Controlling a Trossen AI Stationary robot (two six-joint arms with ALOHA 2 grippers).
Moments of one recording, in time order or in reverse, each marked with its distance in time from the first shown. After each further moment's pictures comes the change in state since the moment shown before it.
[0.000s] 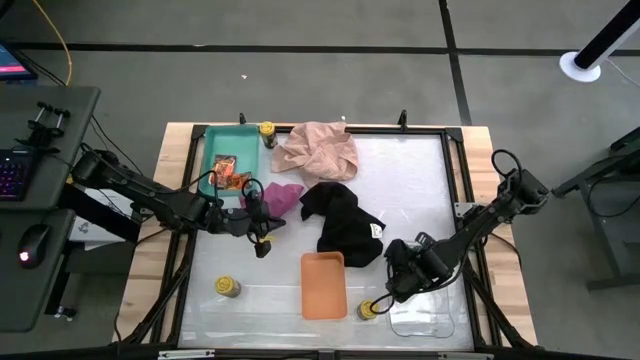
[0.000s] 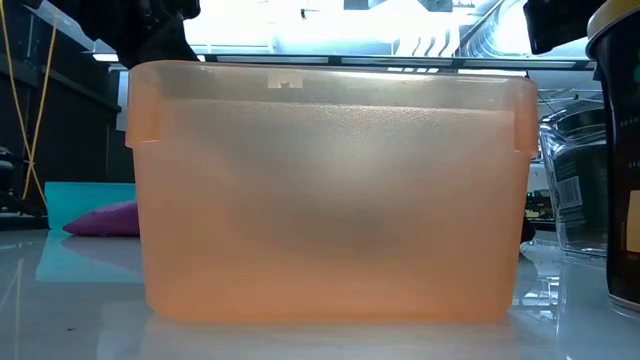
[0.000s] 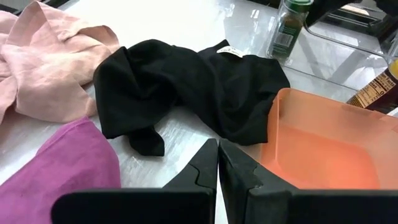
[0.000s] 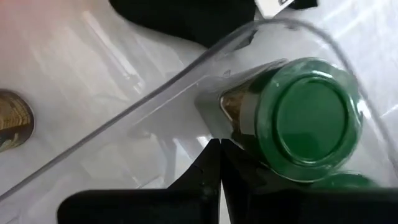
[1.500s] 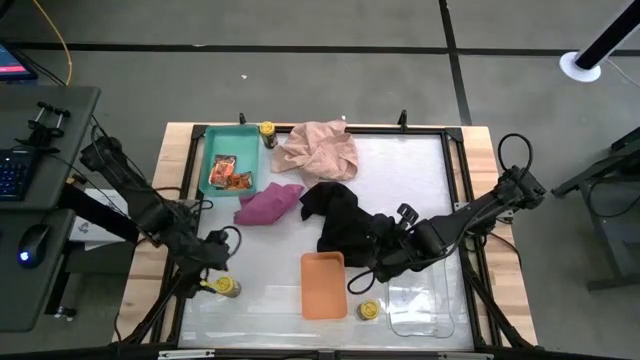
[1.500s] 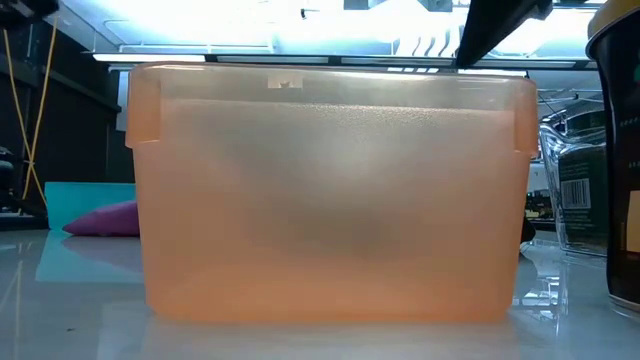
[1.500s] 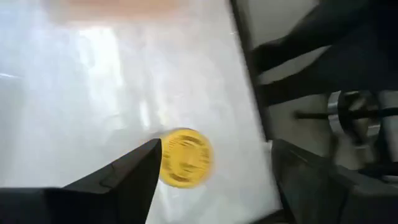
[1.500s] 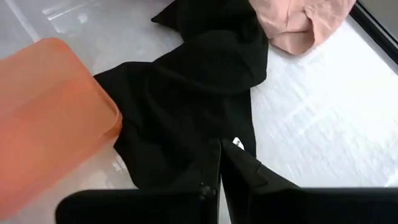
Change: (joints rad) left arm -0.420 -0.101 0.277 -0.696 0.512 -0.110; right arm -0.144 0.006 0.294 -0.100 0.378 -0.207
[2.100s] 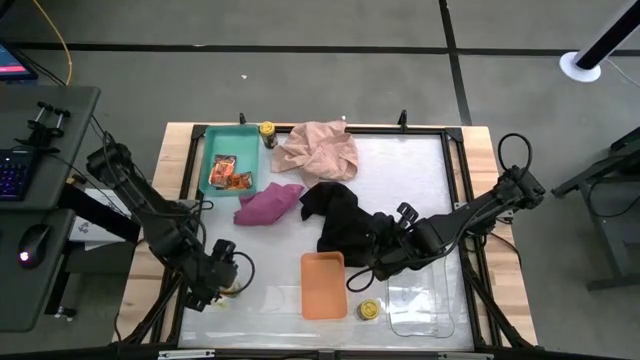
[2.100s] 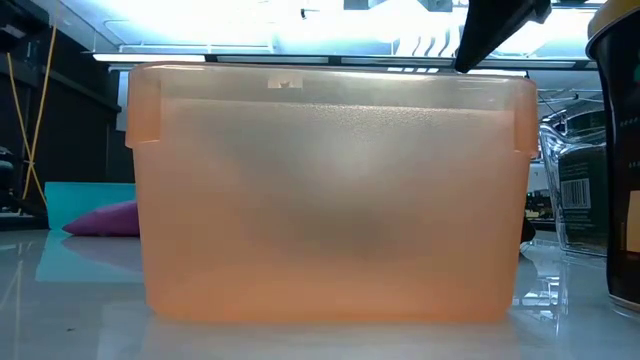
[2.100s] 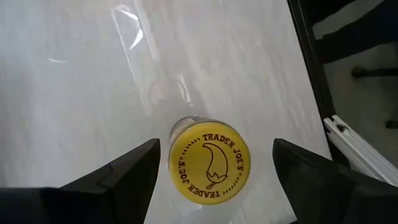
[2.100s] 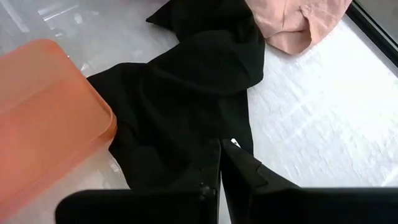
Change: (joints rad) left arm -0.077 0.206 0.000 -0.011 -0.086 0.075; right arm -0.011 0.000 -0.012 0.005 0.003 0.001
